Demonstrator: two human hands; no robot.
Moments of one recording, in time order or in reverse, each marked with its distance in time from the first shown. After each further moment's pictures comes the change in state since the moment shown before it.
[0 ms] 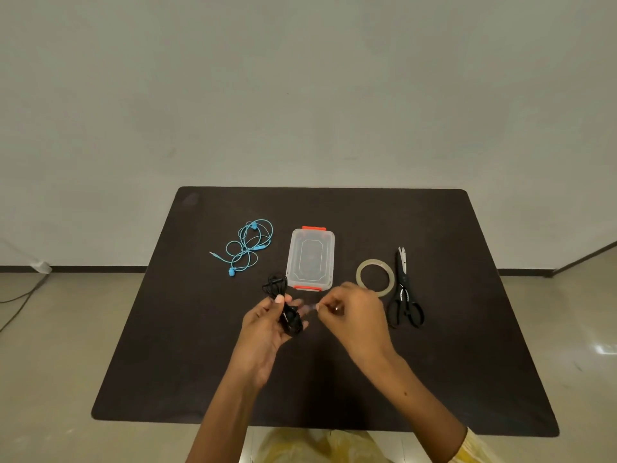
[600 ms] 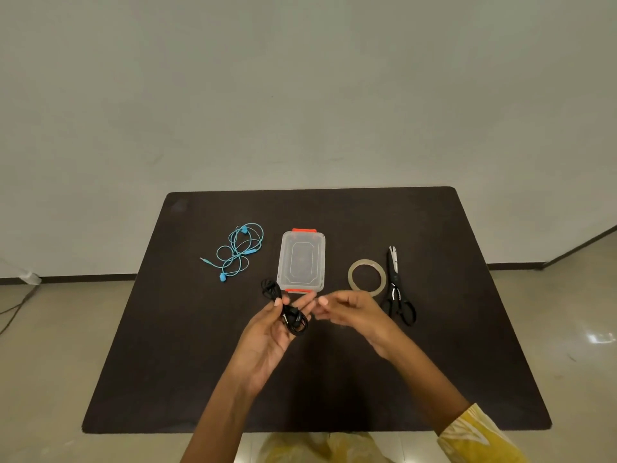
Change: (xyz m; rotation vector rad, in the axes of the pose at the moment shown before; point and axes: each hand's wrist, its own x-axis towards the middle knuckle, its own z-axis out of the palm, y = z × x) left_hand 0.022 -0.015 0.001 -0.296 -0.356 -0.085; right_hand 0.019 0.055 0.001 0.856 -0.463 0.335
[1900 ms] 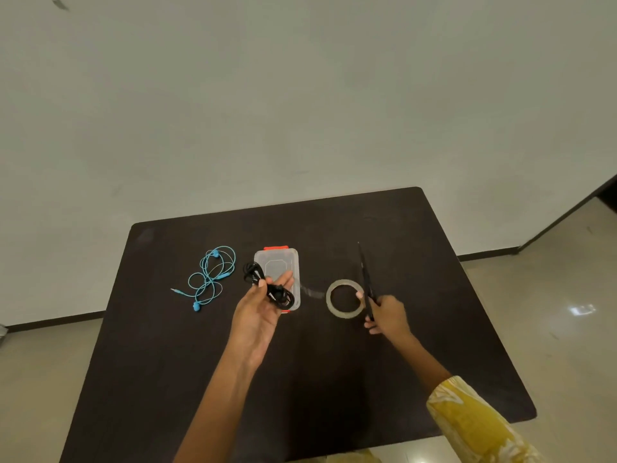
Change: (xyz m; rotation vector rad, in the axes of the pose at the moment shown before) left_hand 0.065 0.006 0.034 0.074 0.067 0.138; right_hand 0.040 0.067 -0.100 -0.111 0.603 0.298
